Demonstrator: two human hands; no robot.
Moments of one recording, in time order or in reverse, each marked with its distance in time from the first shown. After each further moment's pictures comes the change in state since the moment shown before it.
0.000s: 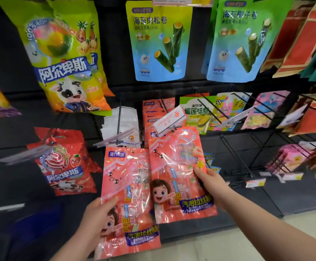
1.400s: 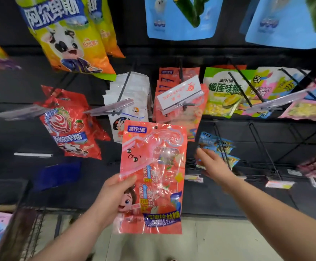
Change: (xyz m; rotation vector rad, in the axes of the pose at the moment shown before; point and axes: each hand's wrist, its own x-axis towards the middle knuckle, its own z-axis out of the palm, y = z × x) left_hand 0.005 -0.023 0.064 -0.167 0.001 -0.026; right_hand 0.064 0.005 -0.006 -0.286 -0.165 -0.102
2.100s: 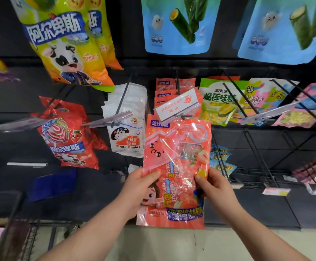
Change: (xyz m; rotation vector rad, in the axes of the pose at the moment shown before) left_hand 0.014 0.024 0.055 0.096 -0.165 0.041; right_hand -0.049 0.006 0.002 0.083 0.031 -0.192
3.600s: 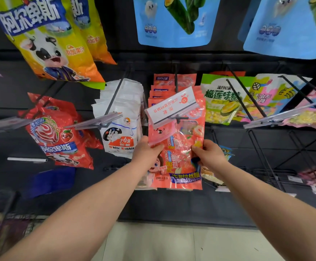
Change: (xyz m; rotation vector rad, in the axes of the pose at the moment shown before) left_hand 0.103 0.035 0.032 0.467 0.235 0.179; right_hand 0.118 -0.015 -0.012 -0.259 0.049 0.146
